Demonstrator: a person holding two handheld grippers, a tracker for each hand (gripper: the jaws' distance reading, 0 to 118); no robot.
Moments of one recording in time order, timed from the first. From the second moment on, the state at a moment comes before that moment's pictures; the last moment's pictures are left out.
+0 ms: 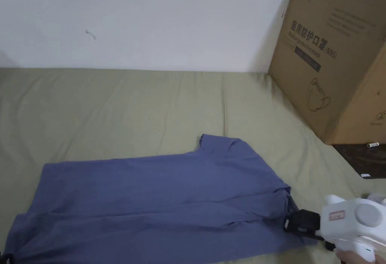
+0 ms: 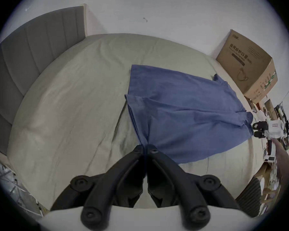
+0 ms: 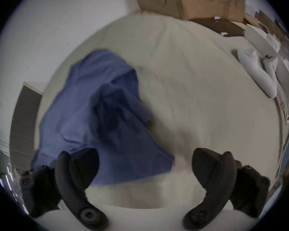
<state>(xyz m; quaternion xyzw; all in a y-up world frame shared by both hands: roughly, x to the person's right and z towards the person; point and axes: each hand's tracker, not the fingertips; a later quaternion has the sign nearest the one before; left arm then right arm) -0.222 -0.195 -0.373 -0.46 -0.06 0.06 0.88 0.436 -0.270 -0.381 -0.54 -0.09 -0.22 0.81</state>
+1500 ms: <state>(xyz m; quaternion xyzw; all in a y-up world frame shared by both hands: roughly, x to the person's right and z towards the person) -0.230 -0.113 -0.298 -0.37 -0.12 0.05 0.92 0.353 -0.133 -0.196 -0.28 0.00 -0.07 0.96</state>
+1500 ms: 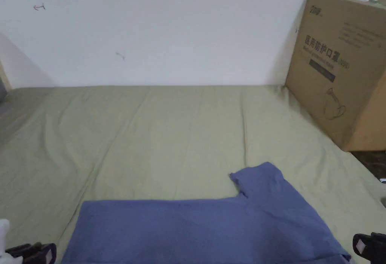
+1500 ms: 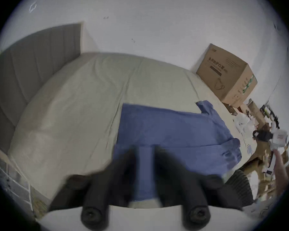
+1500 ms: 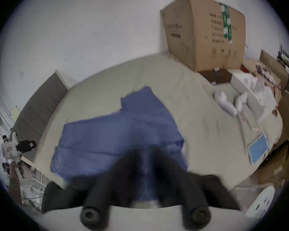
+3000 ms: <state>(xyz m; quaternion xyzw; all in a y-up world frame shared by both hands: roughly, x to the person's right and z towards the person) -0.240 -0.182 -0.494 -0.47 -0.17 0.01 0.87 0.396 -0.251 -0.547 -0.55 -0.06 -0.06 0.83</state>
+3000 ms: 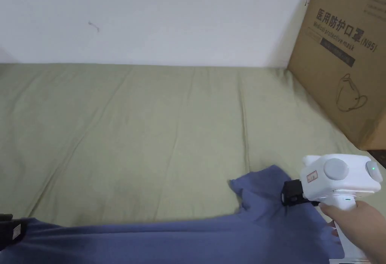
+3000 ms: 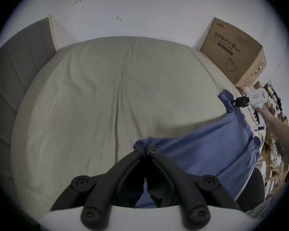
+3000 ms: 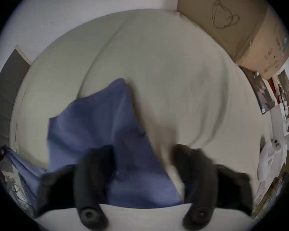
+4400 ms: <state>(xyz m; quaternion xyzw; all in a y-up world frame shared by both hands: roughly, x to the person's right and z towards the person) -0.269 -0.157 -0.266 -0.40 -0.15 0.11 0.90 0.343 -0.138 -0.174 -0.39 -0.06 -0.11 0.91</state>
